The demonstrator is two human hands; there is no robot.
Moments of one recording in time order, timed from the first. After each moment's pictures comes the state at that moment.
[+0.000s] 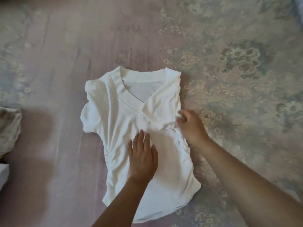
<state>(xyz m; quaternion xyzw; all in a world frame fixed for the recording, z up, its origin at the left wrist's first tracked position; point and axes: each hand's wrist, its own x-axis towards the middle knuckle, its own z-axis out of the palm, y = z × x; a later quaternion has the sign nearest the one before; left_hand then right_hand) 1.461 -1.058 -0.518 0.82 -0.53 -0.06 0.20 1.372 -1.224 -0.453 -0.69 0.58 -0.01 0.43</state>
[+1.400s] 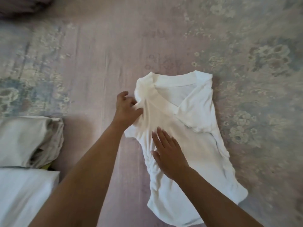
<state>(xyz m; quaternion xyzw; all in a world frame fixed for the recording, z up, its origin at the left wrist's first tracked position) 1.703 -1.124 -0.498 0.83 -0.33 -0.36 0.28 1.492 -1.078 -0.488 -0.88 0.41 0.03 0.23</state>
